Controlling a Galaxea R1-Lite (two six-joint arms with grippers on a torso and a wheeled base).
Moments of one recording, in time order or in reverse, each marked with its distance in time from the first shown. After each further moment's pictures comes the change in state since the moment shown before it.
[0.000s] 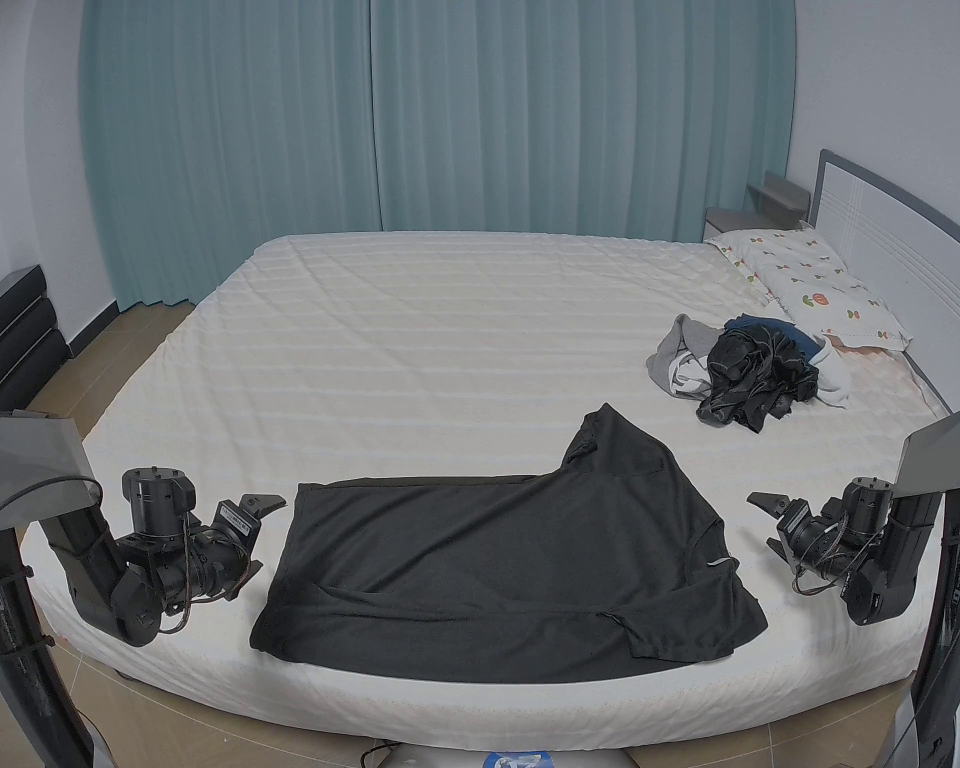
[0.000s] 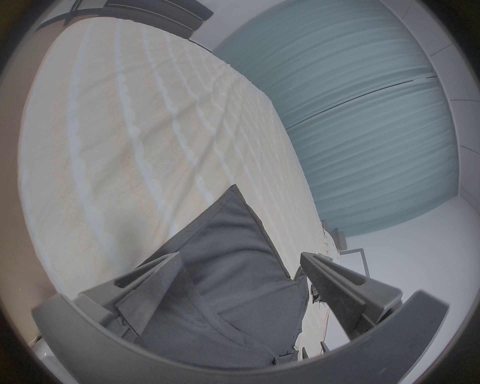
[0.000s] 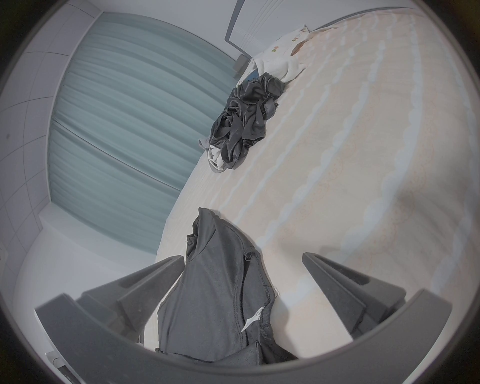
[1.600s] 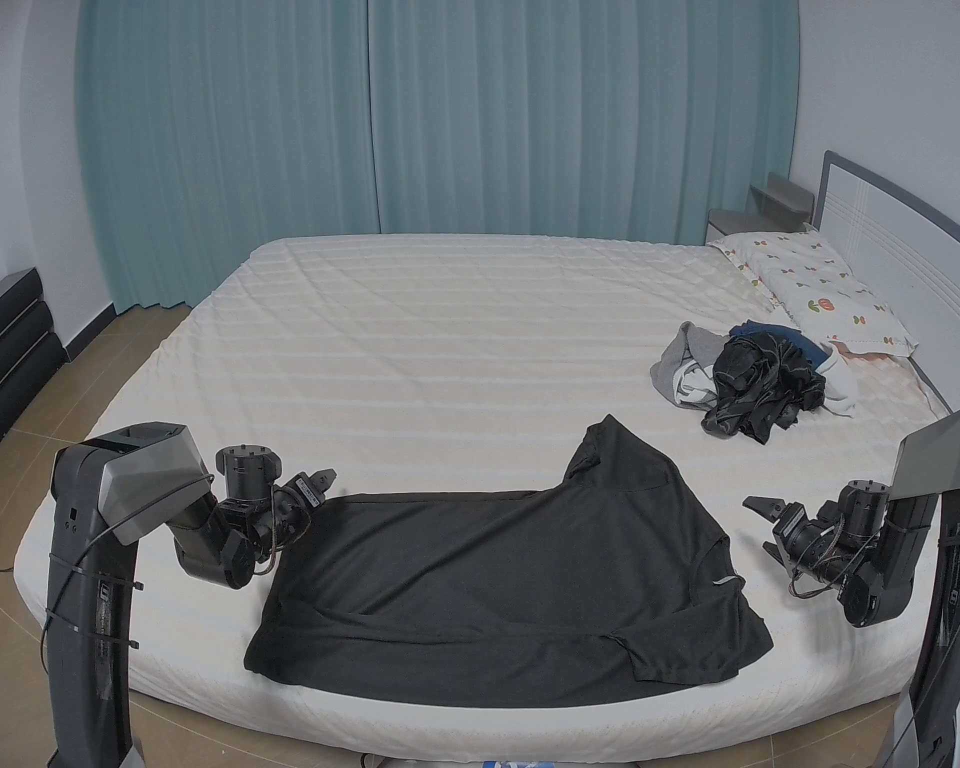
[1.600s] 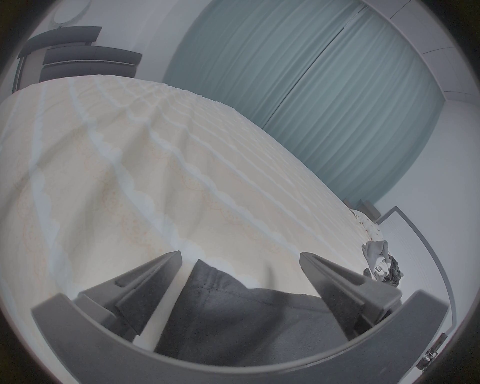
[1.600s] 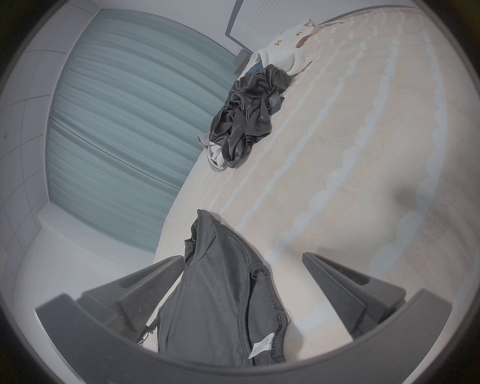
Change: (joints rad) left arm -0.031 0.476 -0.648 0.109 0.166 0.420; right arm 0.011 0.013 0.000 0.000 -0.001 -0.002
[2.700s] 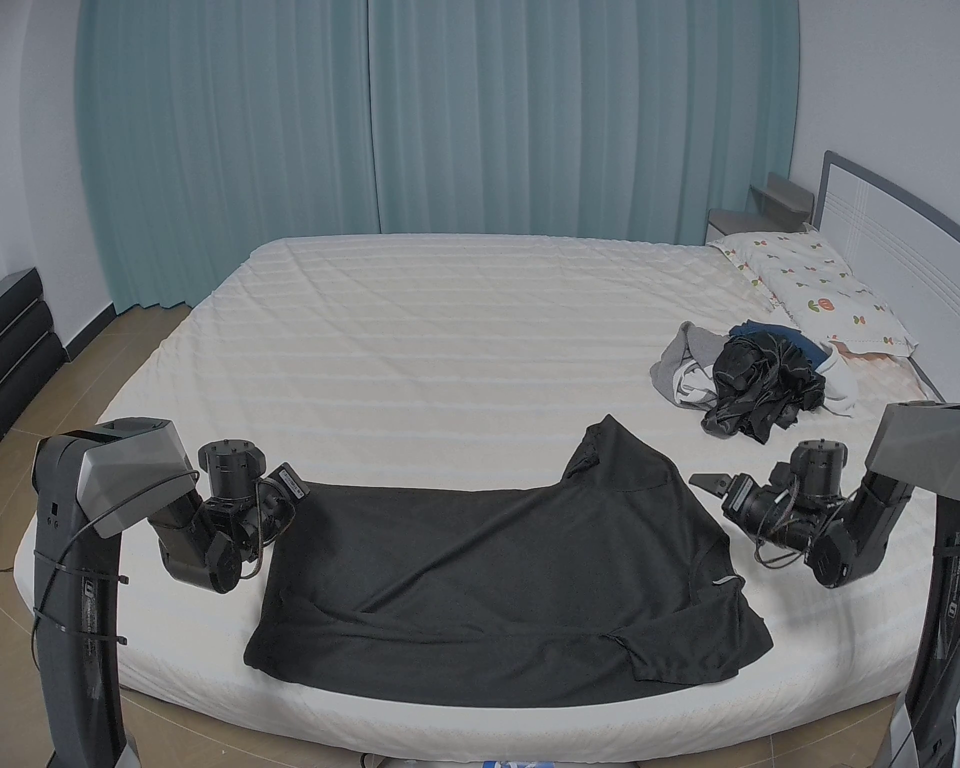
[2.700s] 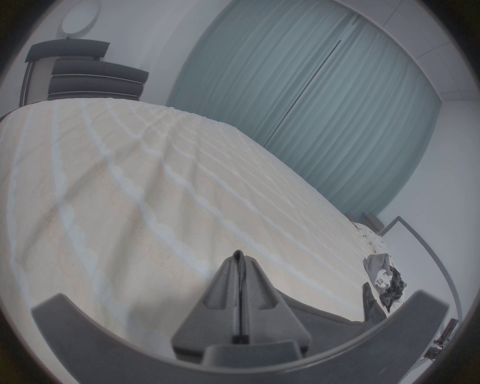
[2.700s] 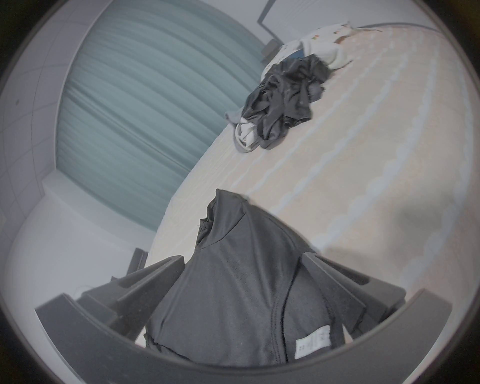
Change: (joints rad) left arm 0.018 -0.072 0.104 -0.111 0.080 0.009; right arm 0.191 -0.064 -0.349 0.424 -0.093 -0.181
